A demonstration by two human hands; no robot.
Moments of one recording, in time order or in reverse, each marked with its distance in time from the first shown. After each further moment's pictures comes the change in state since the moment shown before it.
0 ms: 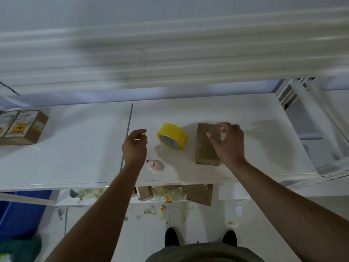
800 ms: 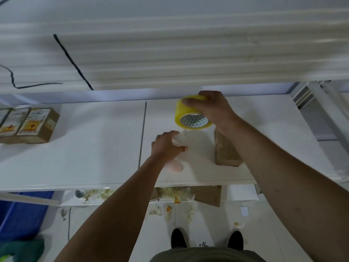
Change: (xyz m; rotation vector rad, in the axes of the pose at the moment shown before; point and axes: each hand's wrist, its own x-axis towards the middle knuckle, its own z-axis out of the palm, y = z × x) left_hand 0.034 -0.013 0.019 0.593 -0.457 0.202; right_hand 0.040 -0.170 0.013 0.471 -0.312 -0.017
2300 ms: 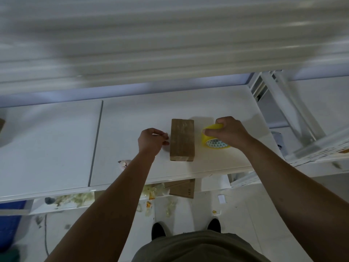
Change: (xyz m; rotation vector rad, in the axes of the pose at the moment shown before) left_hand -0.003 0.113 0.067 -0.664 0.052 -0.324; right_hand -0.031 0.169 -0.185 -0.482 0.052 0.237
